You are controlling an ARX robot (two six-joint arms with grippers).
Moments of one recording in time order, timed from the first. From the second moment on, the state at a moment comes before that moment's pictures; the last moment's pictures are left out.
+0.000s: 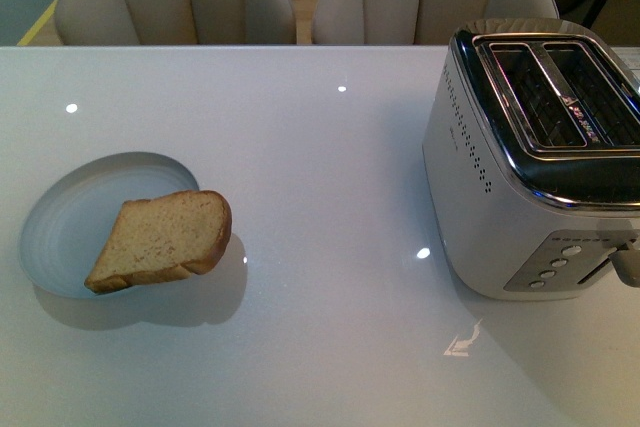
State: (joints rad) left arm 0.05 0.60 0.29 -0.25 -0.09 -0.23; right arm 0.00 0.00 0.02 0.00 0.00 0.00
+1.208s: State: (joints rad) left arm 0.21 2.29 0.78 0.45 0.06 -0.46; right arm 0.00 0.00 0.02 0.00 0.00 0.00
